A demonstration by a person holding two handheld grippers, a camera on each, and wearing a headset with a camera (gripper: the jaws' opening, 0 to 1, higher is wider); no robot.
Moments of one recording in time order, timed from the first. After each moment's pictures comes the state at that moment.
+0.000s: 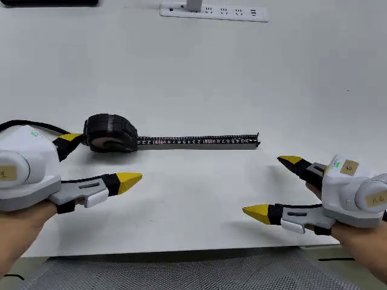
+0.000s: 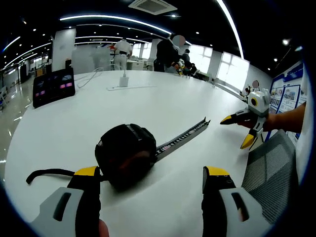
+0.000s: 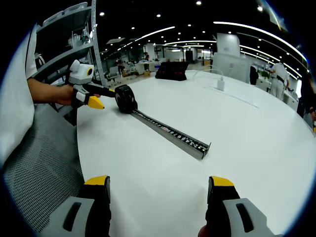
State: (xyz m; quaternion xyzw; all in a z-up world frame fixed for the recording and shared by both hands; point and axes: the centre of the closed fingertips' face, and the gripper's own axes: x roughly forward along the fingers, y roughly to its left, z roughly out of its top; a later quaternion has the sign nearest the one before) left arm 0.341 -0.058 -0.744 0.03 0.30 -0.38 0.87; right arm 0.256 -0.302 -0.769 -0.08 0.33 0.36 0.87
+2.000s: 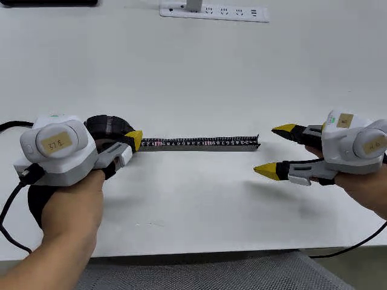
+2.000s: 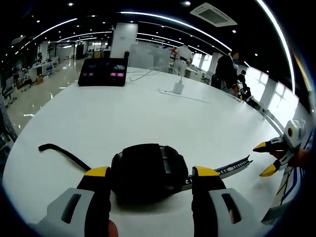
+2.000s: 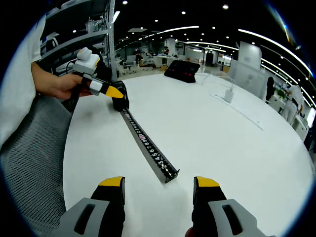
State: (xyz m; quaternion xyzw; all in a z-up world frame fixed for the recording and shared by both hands) left arm 0.390 -0.050 -0.754 -0.05 0.32 -0.14 0.94; right arm 0.320 -0.324 -0.760 -0.16 0.32 0.42 0.83
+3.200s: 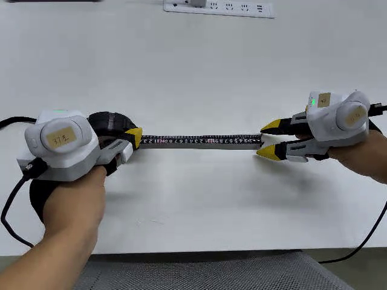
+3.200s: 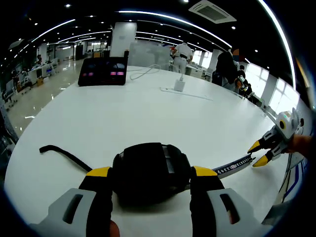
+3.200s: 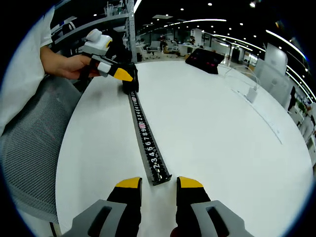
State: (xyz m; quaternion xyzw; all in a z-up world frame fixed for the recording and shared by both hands) left arm 0.391 -0.049 -0.756 -0.04 0.32 -0.13 0.94; right arm 0.337 -0.322 -0.784 -0.22 0.36 0.50 0.76
